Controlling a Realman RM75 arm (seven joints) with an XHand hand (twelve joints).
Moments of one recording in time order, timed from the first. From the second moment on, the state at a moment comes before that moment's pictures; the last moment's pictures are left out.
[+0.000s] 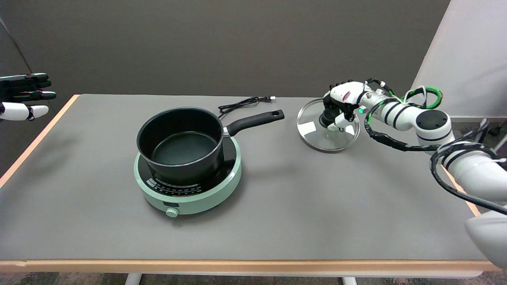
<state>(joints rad) 0.56 -0.88 -1.76 0.93 -1.46 0.35 1.98</state>
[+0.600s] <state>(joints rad) 0.64 -0.89 -1.85 0.83 -1.45 0.32 1.98</state>
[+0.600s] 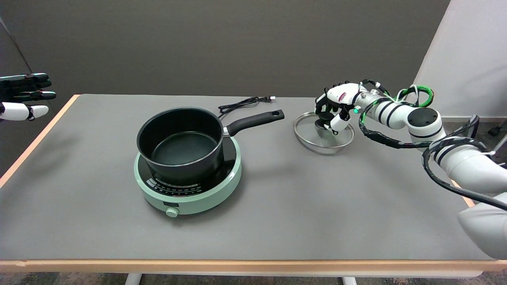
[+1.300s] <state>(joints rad) 0.61 -0.88 -1.73 0.93 -1.44 0.36 1.98</state>
